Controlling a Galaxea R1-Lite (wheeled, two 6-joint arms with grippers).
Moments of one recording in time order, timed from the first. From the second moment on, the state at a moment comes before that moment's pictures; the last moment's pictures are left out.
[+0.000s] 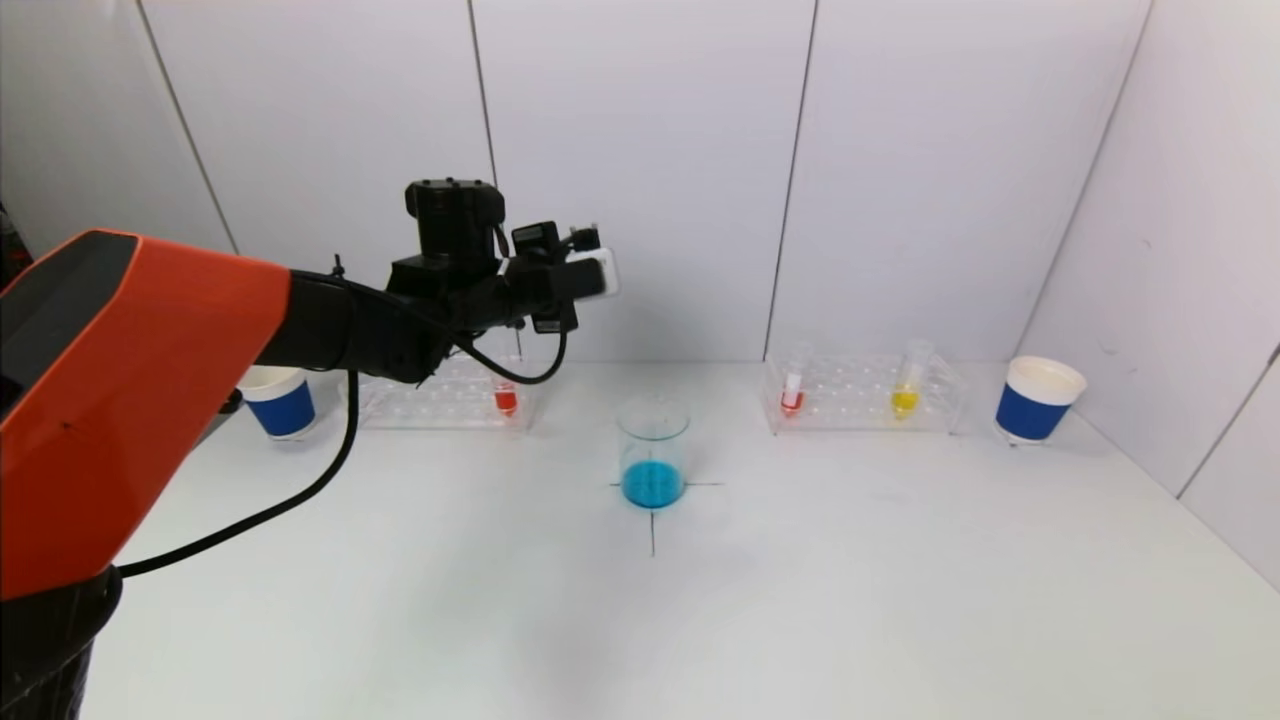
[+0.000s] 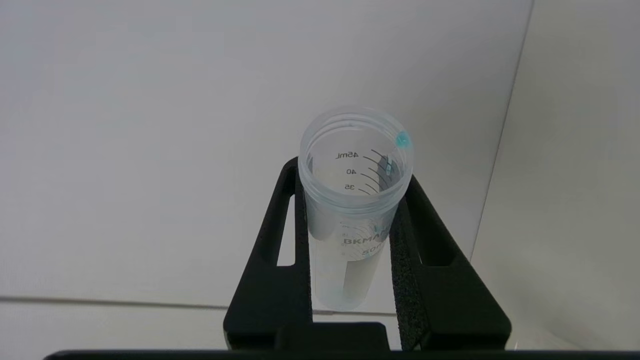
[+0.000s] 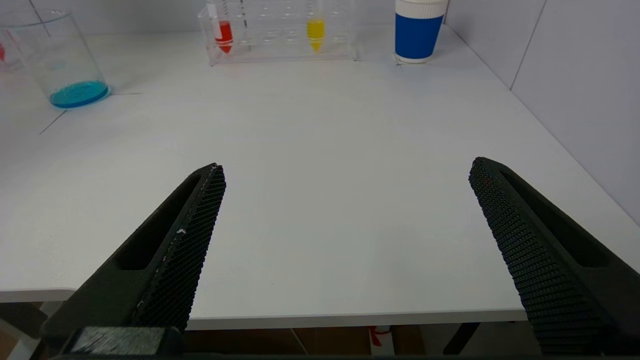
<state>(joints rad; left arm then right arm) -0.35 2.18 -1.63 -0.50 -0.28 1.21 0.00 0.00 -0.05 0.12 -0.03 0.04</state>
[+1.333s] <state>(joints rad) 0.13 1.87 -1.43 -0.49 0.07 0.22 0.00 0.00 -0.05 0.12 -0.03 0.04</state>
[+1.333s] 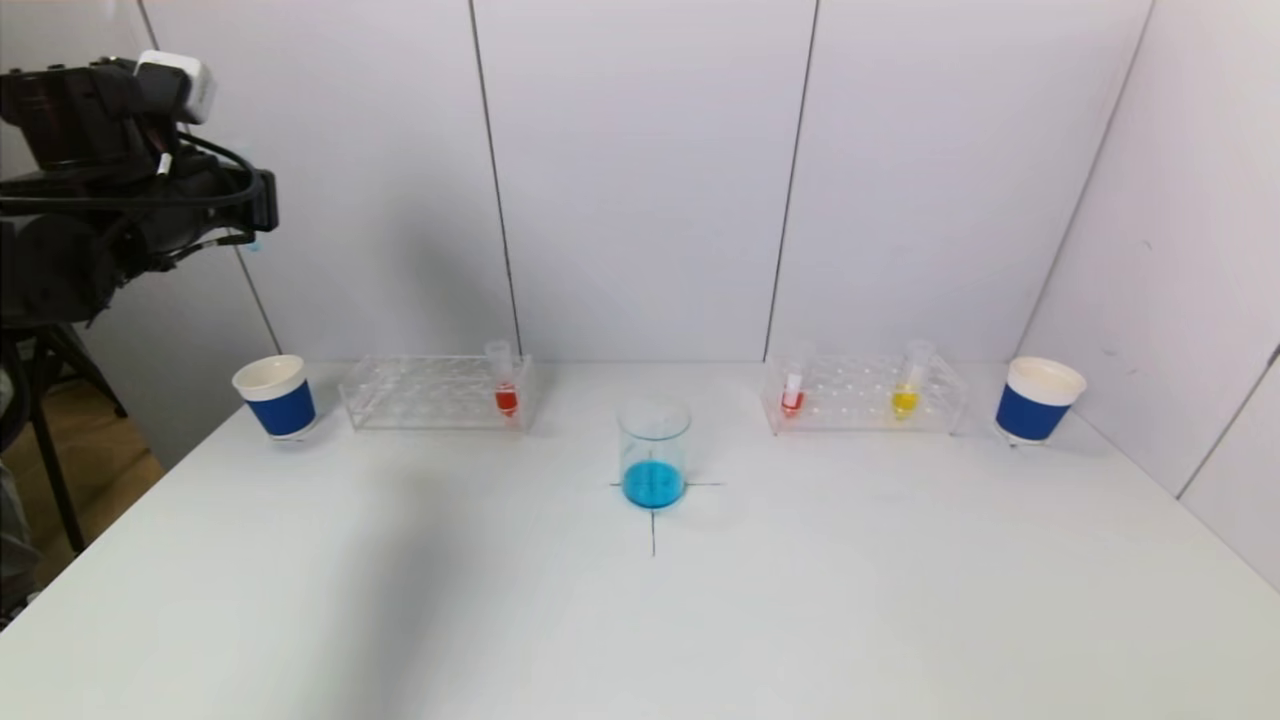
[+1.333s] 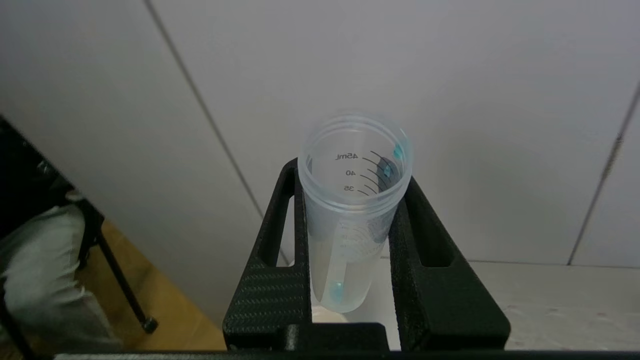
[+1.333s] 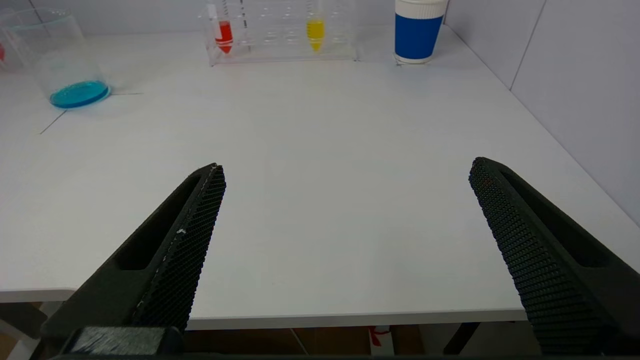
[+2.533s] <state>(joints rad) 0.29 2.00 -1.23 -0.69 0.07 0.05 0.00 0.00 -0.05 0.12 -0.03 0.04</state>
